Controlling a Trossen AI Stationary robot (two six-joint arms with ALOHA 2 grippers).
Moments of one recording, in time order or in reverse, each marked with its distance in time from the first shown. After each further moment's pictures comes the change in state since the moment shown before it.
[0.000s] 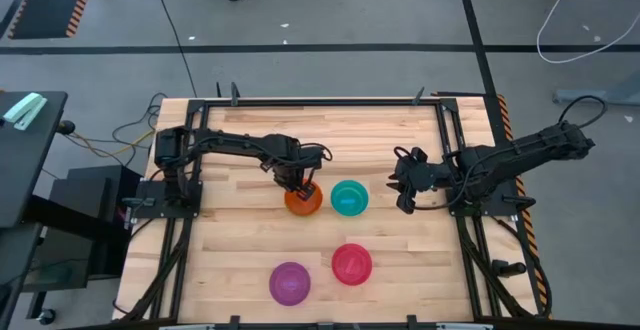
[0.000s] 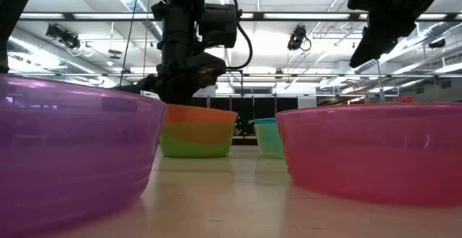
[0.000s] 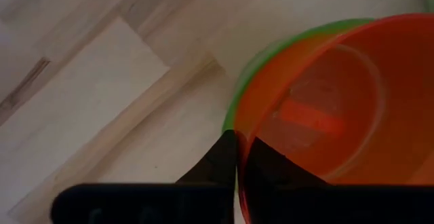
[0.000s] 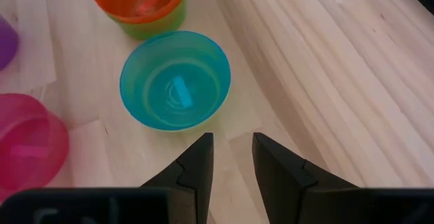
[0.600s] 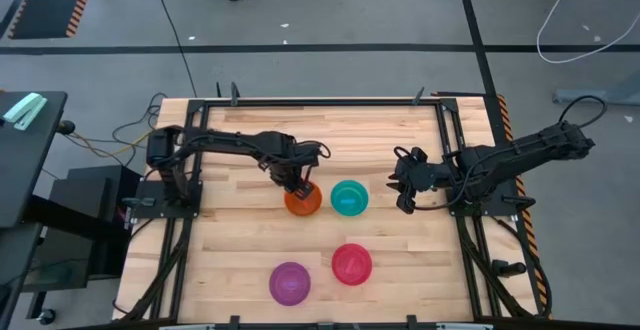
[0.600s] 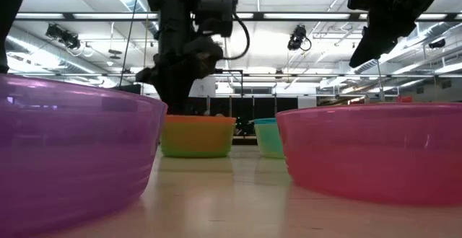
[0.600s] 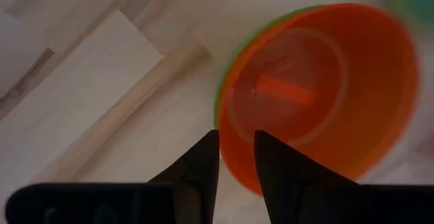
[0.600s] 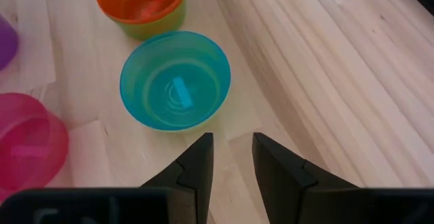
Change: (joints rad) left arm -0.004 -0.064 0.000 -0.026 0.027 0.012; right arm 0.000 0.000 0.000 0.001 0.000 -0.004
